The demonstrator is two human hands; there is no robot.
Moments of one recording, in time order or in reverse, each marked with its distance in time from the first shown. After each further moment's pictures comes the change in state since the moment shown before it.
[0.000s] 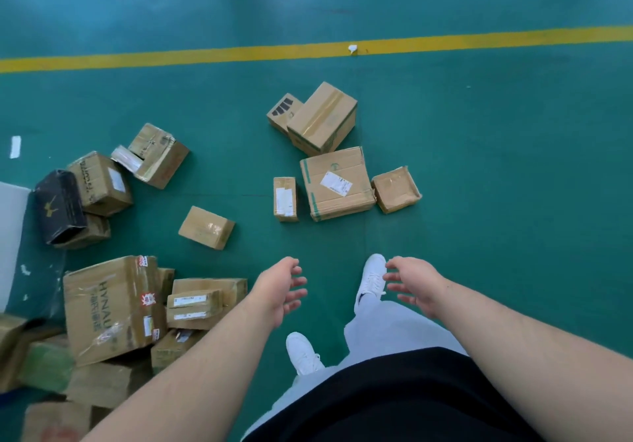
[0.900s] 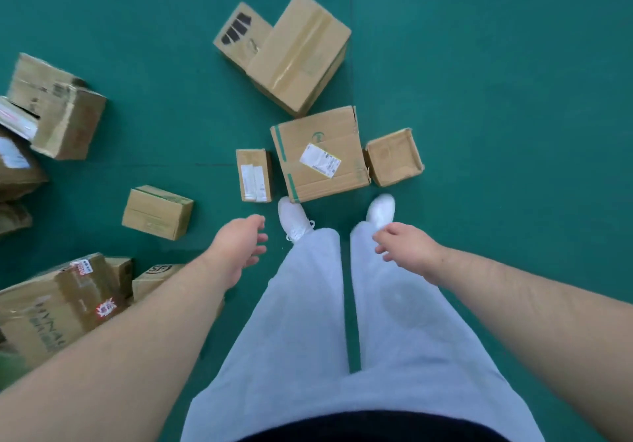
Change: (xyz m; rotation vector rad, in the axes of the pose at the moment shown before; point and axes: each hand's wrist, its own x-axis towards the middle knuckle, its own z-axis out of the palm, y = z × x) left_hand 0.242 0.235 0.032 0.290 0.084 -0.148; right_hand 0.205 -0.217 -0.005 -0.459 -0.069 0.107
